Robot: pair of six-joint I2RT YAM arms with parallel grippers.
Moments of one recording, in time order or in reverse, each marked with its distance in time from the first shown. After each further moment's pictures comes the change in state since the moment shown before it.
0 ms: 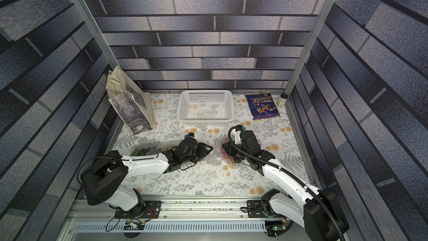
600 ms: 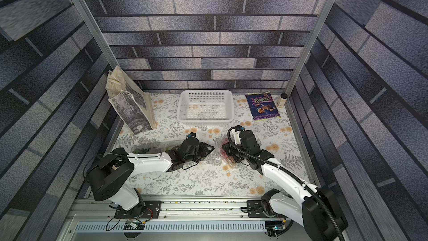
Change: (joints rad) left arm -0.005 0.067 0.013 0.031 -0.003 -0.012; right arm 0.000 0.018 0.000 0.001 -0.008 0.000
